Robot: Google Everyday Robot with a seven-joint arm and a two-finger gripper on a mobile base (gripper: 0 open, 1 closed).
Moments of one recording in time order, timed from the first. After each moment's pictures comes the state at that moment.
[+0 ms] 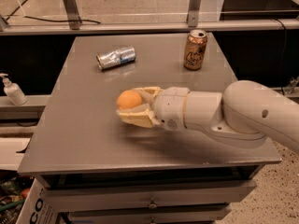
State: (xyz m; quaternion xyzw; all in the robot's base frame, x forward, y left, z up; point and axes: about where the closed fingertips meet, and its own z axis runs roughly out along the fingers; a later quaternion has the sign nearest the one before) arm 0.484 0.044 0.867 -0.47 0.64 0.30 0.53
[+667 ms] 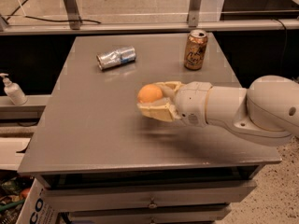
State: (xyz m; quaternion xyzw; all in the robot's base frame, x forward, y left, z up) arm 0.497 -0.009 0.874 -0.45 0.67 0.27 0.53
